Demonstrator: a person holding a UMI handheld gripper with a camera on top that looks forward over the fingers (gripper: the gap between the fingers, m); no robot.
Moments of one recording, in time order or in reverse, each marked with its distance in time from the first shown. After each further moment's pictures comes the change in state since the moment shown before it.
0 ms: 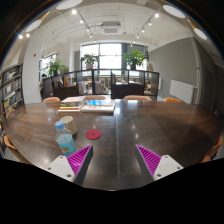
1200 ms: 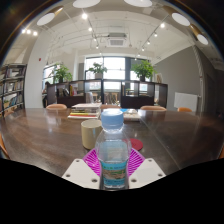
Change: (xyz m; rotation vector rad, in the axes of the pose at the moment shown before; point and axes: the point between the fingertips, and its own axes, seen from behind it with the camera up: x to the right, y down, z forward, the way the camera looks) arm -0.184 0.017 0.145 0.185 -0.005 -0.020
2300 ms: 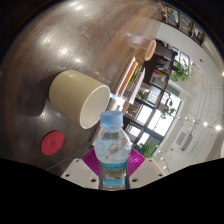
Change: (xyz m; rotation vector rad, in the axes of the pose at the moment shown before) arm 0.017 -0.105 0.151 -0.202 0.094 -1.993
